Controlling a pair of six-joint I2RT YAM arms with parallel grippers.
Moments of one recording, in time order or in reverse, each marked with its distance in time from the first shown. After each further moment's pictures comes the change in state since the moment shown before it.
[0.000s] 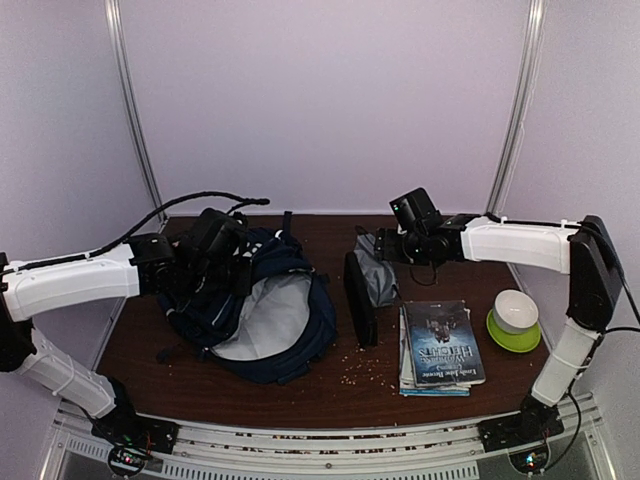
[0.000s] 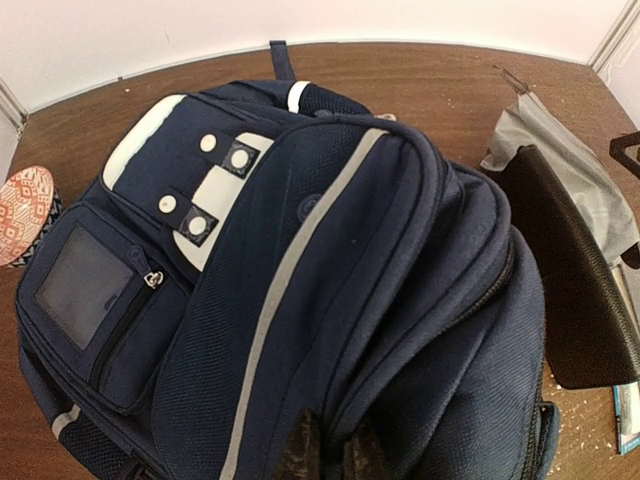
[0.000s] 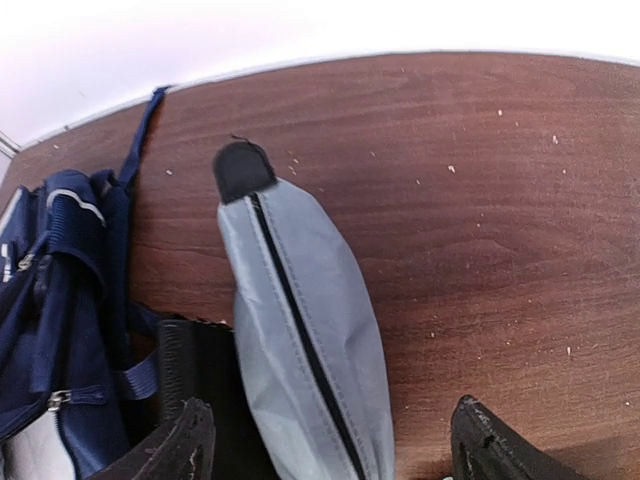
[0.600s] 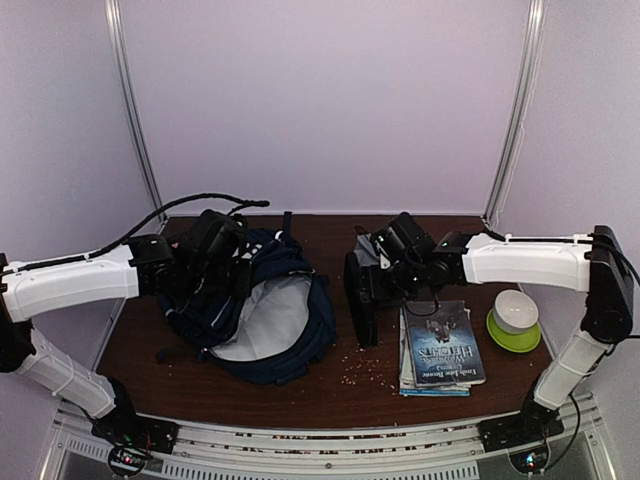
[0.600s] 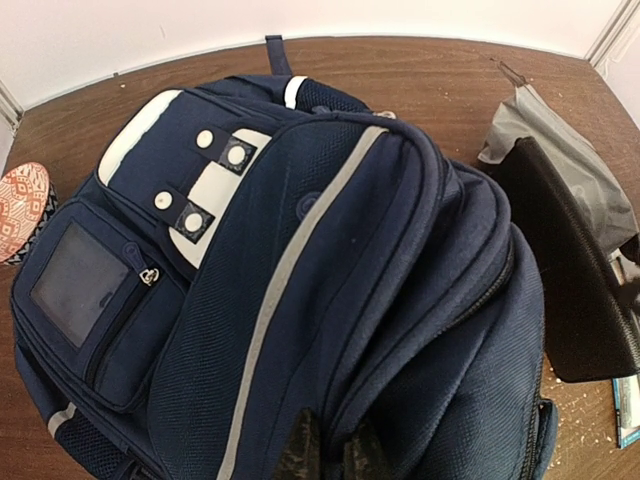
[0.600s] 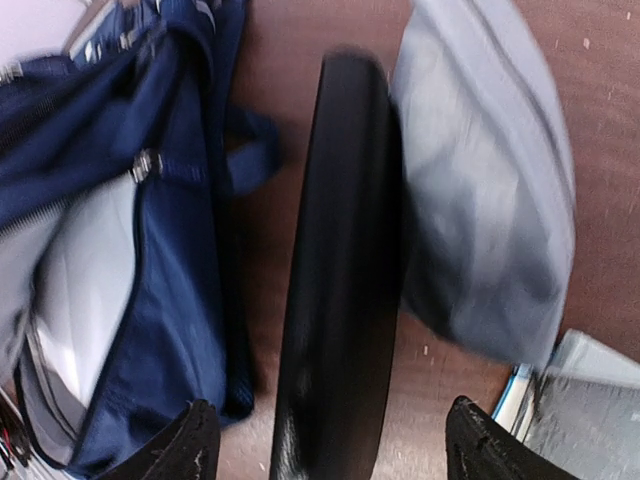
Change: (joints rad) left arm 0.000 -0.005 -0.008 -0.003 0.015 0.000; right arm 0.168 -0.080 -0.077 -0.137 -0.183 0.035
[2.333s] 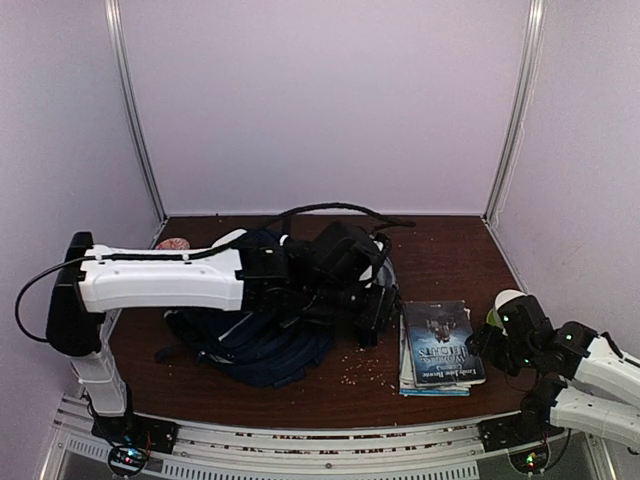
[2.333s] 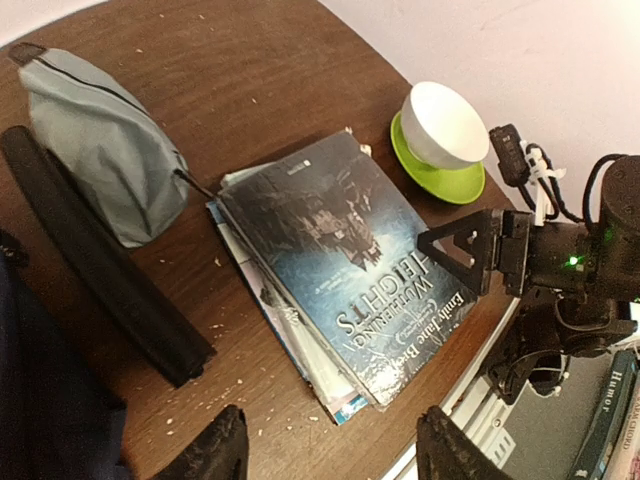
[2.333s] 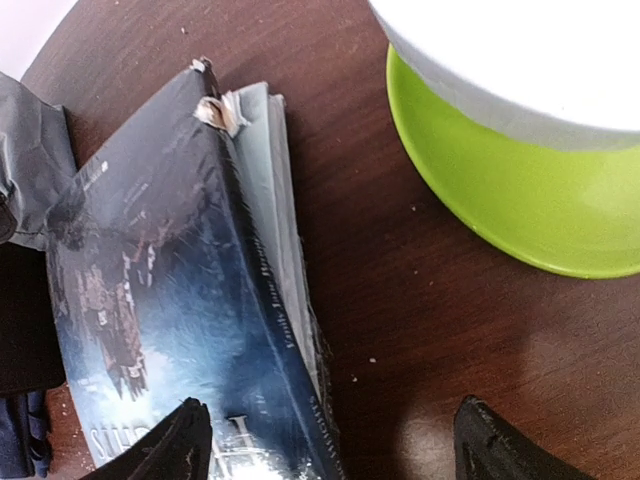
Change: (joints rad) left arm -0.379 0.488 0.547 0.071 0.259 -0.068; right arm -0.253 -1.038 -0.864 -0.251 0.112 0.385
